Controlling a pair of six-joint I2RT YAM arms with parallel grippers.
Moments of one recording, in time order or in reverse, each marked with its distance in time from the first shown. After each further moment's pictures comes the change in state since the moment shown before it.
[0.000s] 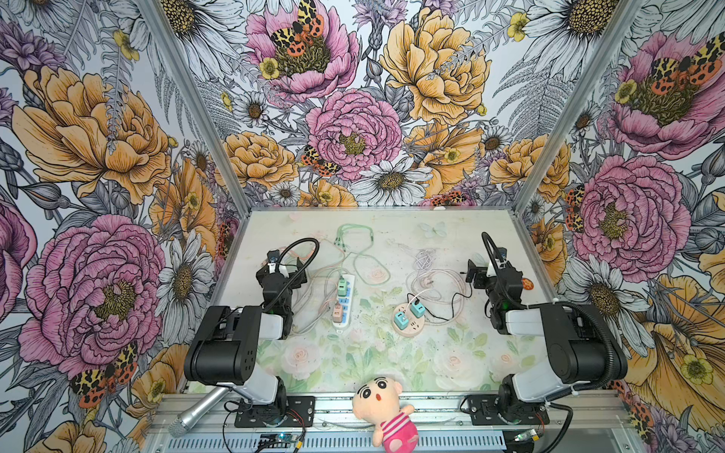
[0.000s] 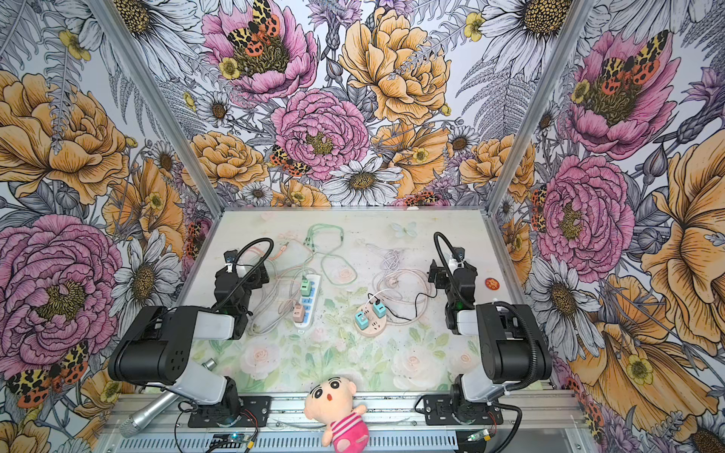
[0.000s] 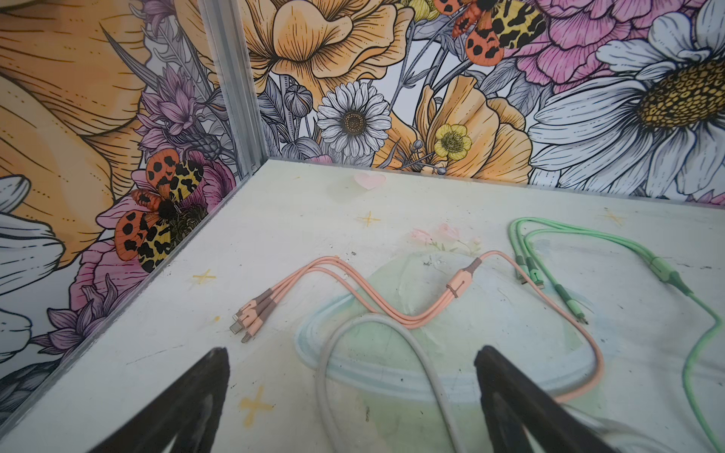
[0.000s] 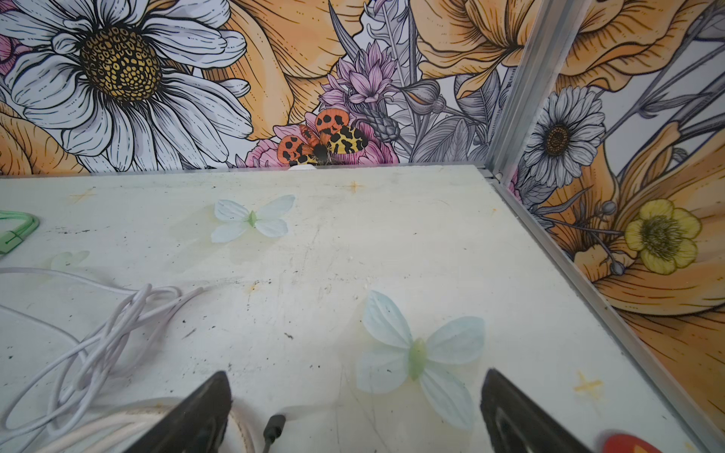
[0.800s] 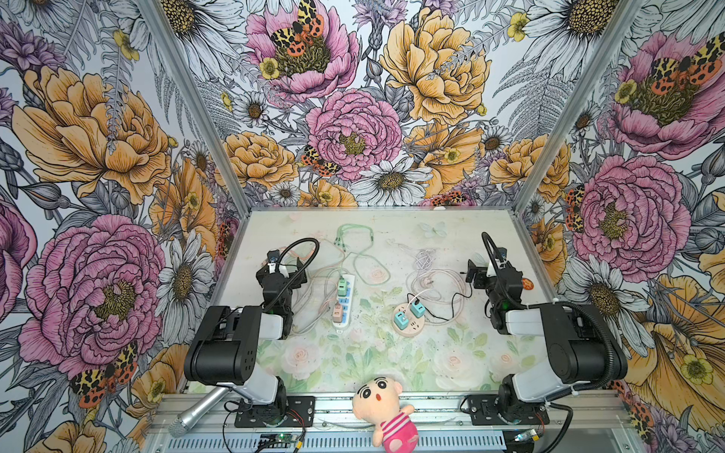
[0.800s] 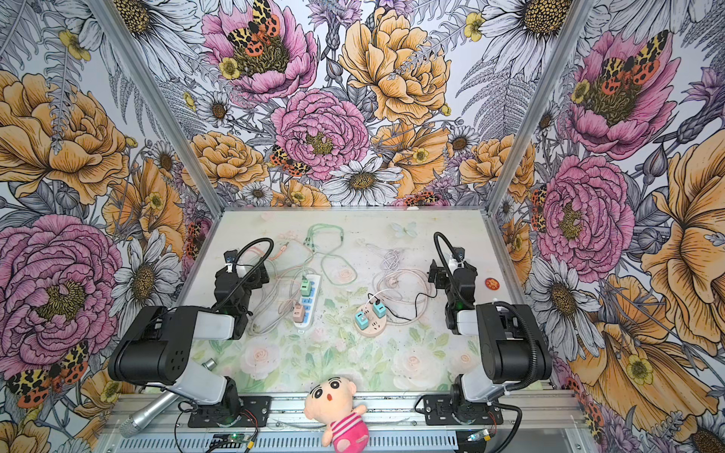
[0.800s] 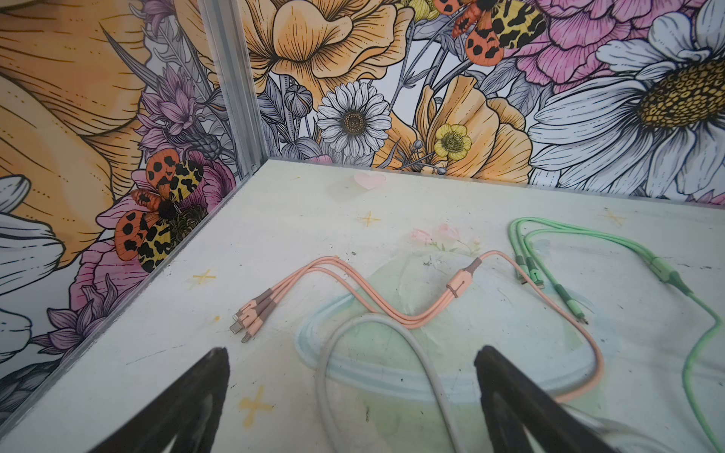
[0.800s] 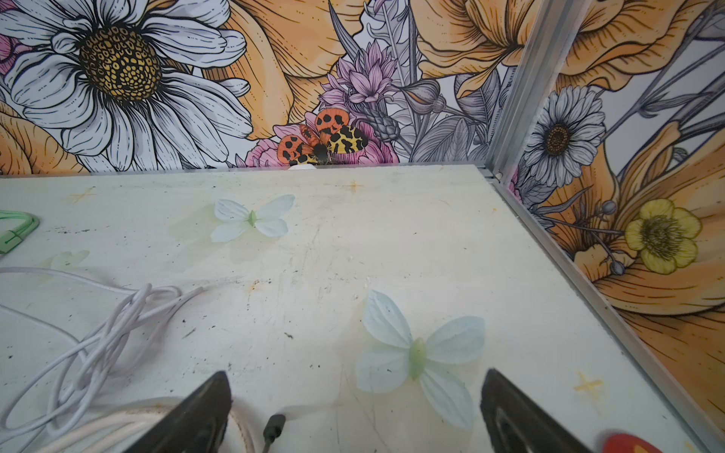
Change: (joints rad) left arm 0.000 0.000 0.000 0.000 0.000 0.000; right arm 0.000 0.000 0.000 -0.003 0.000 0.000
